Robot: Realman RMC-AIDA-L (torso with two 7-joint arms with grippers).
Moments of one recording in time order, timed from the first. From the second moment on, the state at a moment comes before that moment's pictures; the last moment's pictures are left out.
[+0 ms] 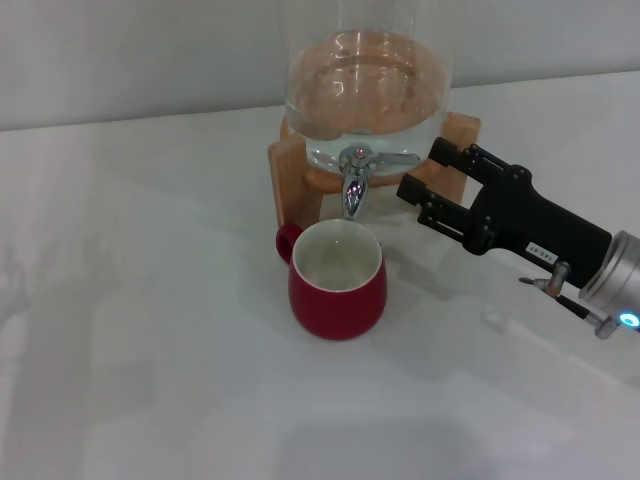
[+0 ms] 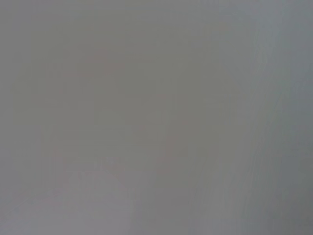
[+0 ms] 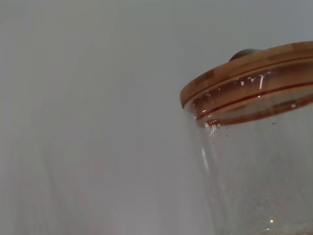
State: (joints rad) left arm -0.35 -2.09 -0.86 -0.22 2.21 1.17 -0.17; right arm 0.43 2.01 -1.65 -0.17 -0.42 -1.52 0.73
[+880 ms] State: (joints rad) left arm -0.37 -2.09 -0.86 -0.23 2.21 1.17 -0.17; right arm 0.45 2.01 -1.68 -0.19 -0.45 -1.51 0.78
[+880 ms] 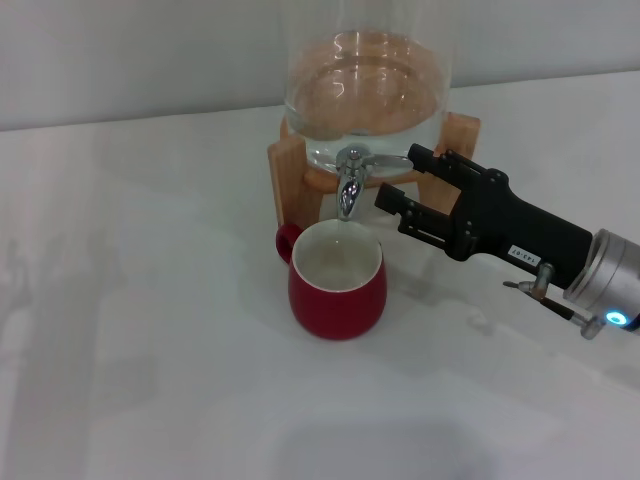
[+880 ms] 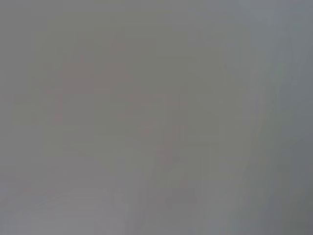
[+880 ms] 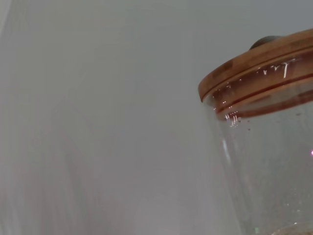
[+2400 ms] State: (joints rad) left arm -0.39 -2.09 -0.86 -0.23 2.21 1.17 -0.17; right arm 0.45 2.00 -1.69 -0.21 -0.47 -1.53 0.83
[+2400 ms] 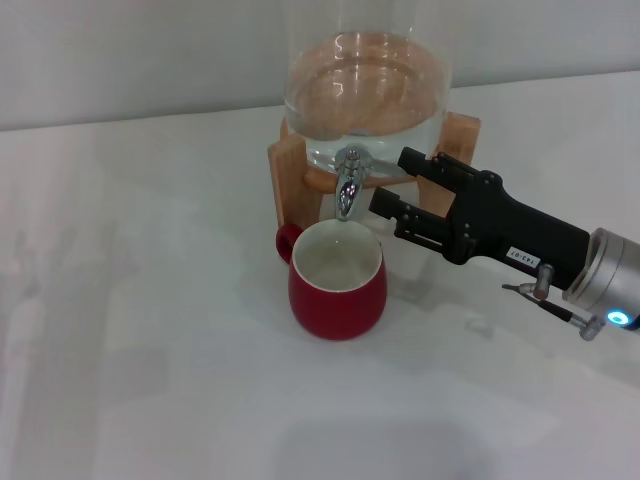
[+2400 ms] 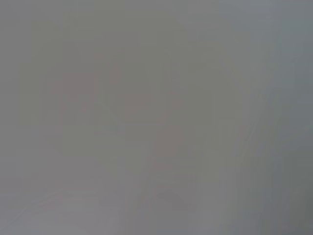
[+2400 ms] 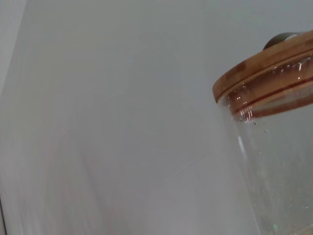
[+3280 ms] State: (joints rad) left arm -0.39 -2.09 -0.86 -0.23 2.21 1.17 -0.17; right arm 0.45 1.99 -1.69 -0.25 -0.54 -1.53 0.87
